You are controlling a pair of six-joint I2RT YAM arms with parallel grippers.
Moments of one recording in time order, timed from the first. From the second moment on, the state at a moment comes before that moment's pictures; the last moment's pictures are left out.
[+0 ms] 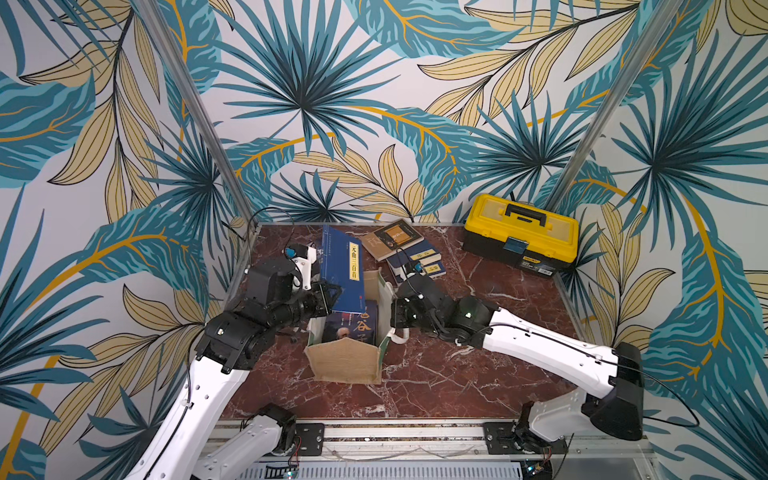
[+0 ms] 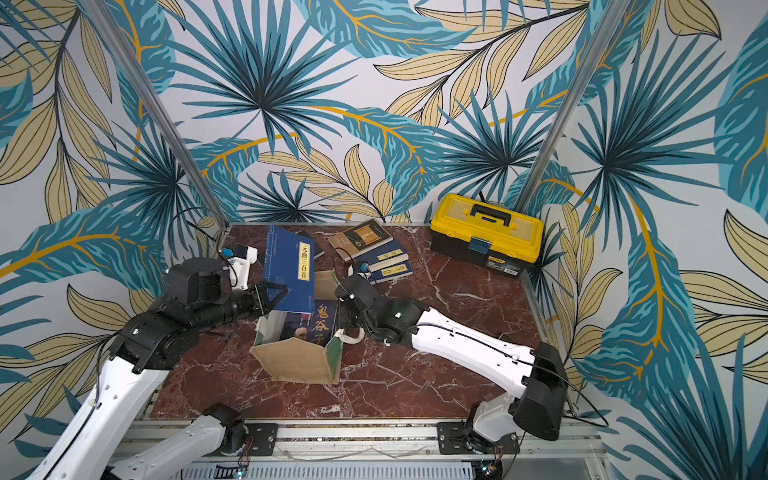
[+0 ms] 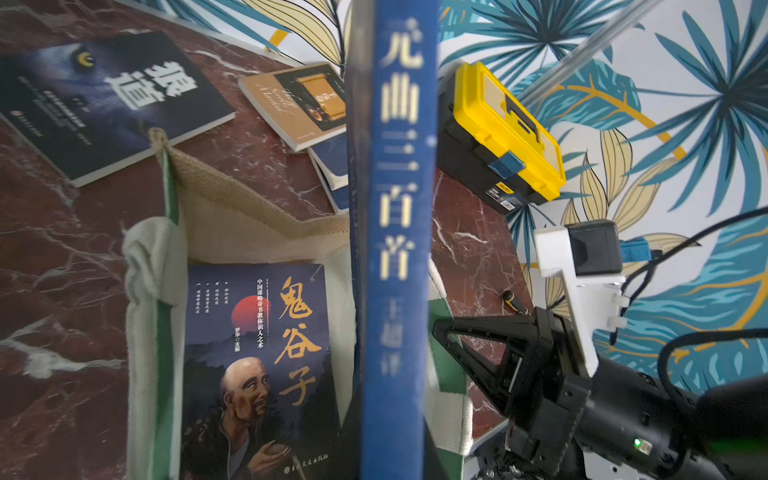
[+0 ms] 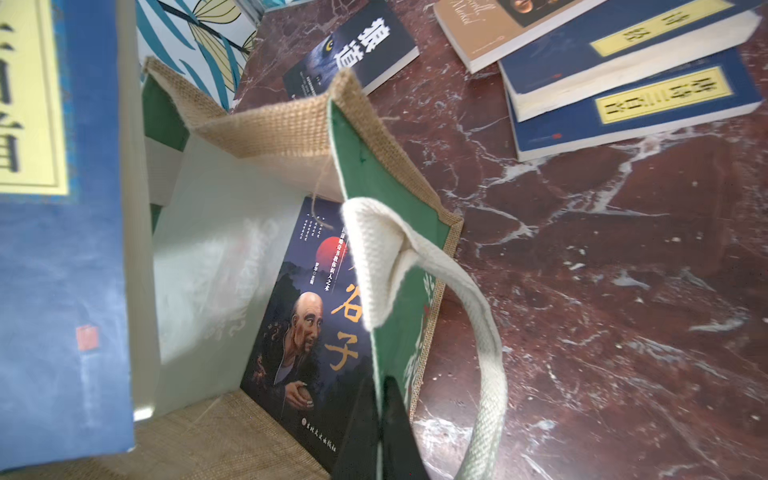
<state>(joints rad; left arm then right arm) -0.44 0.92 1.23 -0.86 0.23 -0.60 0.99 1.42 1.28 -0.61 0.28 0.79</state>
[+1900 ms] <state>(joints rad) -0.88 1.32 1.14 -0.89 -0.08 -0.80 0.84 1.33 1.14 -0.46 0.10 0.78</state>
